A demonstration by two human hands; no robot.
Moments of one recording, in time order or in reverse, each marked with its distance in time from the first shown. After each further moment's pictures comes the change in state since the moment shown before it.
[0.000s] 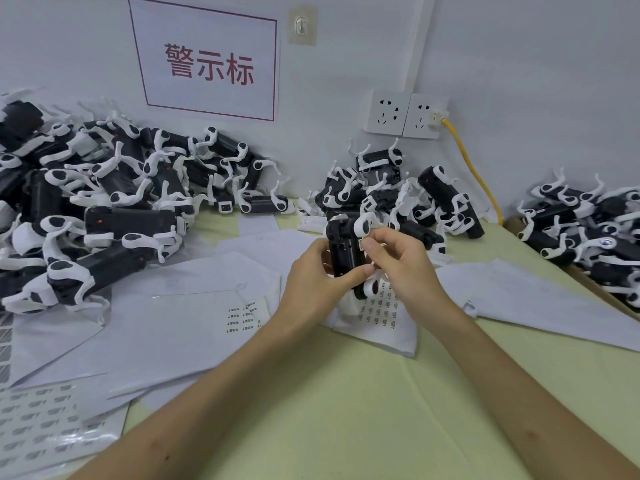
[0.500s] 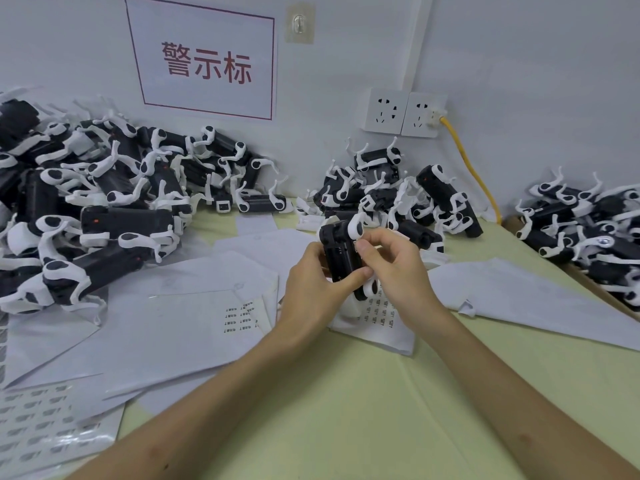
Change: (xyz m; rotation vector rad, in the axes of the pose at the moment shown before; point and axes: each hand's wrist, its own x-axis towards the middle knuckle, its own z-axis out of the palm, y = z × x) left_hand -0.007 -0.007 0.009 0.048 0.084 -0.041; right_hand -0.006 -0.002 0.009 -0.006 0.055 -0.022
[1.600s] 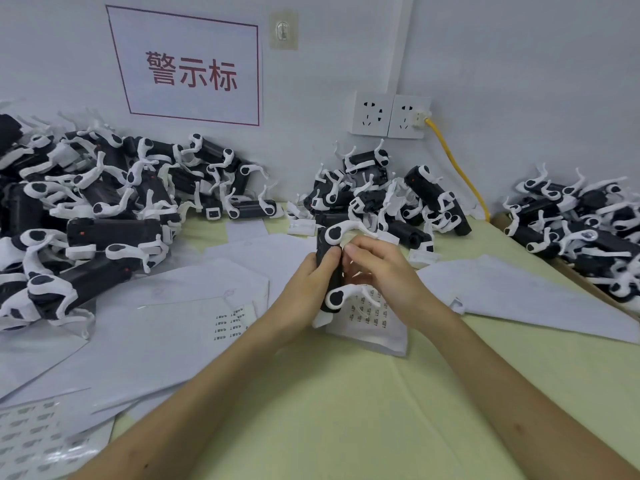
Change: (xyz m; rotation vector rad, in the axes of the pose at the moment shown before) left_hand 0.008 0.011 -0.006 -0.262 -0.295 -0.134; right_hand 0.004 -0.002 -0.009 0.170 -0.275 0.073
